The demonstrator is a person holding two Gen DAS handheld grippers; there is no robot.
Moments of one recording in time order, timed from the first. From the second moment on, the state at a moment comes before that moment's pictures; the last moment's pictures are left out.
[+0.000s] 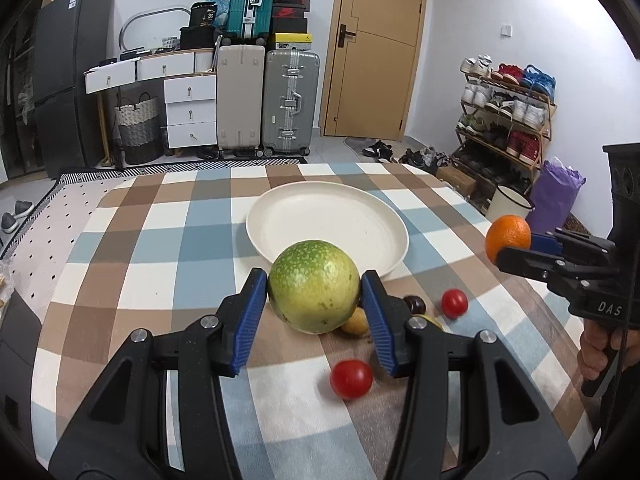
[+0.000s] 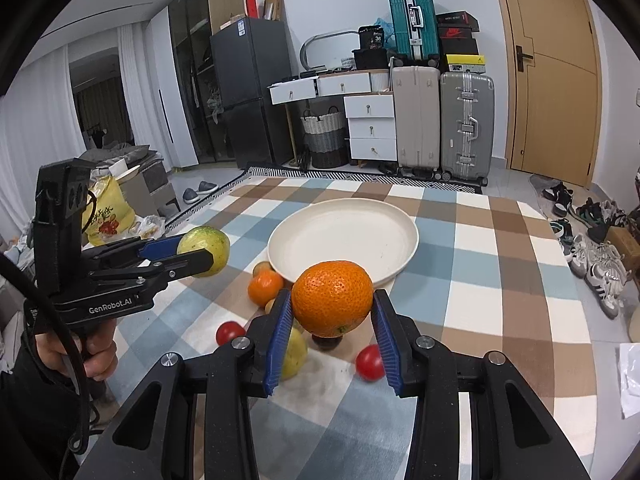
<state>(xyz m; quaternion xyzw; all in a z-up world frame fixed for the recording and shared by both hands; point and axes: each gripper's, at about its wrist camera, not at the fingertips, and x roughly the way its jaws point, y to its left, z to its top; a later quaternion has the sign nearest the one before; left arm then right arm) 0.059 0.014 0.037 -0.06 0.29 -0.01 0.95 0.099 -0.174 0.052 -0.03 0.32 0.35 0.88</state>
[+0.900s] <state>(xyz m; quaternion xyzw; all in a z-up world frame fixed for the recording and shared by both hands) 0.159 0.010 0.012 -0.05 0.29 -0.02 0.95 0.176 -0.126 0.023 -0.01 0.34 0.35 0.88</state>
